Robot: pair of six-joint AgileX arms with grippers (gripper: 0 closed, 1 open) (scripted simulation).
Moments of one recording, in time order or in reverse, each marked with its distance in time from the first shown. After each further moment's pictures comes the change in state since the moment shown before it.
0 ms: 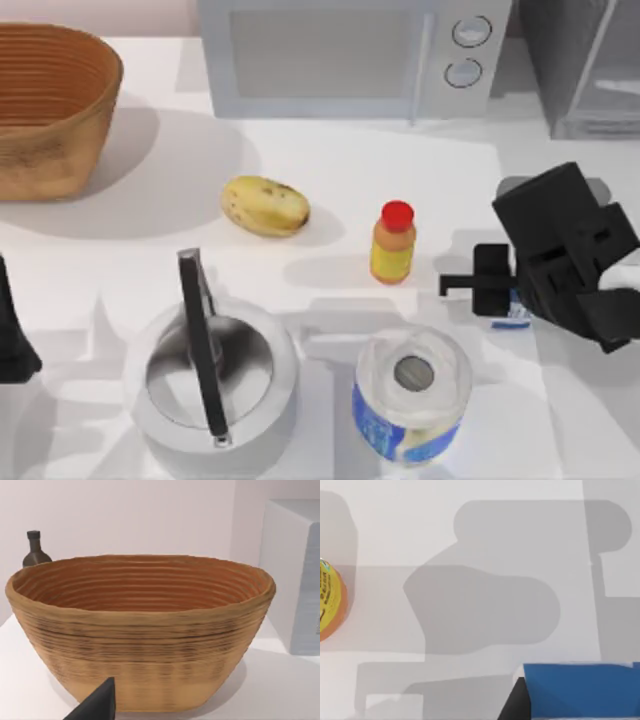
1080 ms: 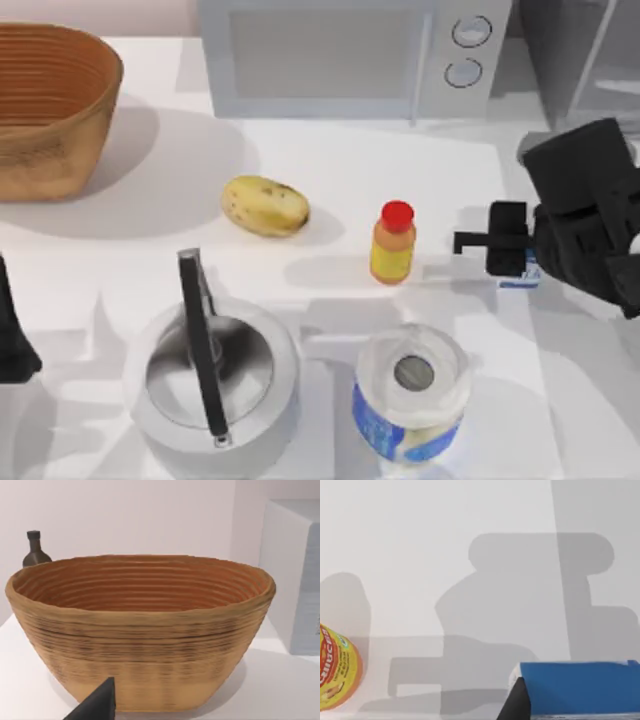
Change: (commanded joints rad) left arm 0.000 0.000 0.000 0.000 0.000 0.000; right arm -0.055 -0.068 0.052 -0.027 -0.016 -0.038
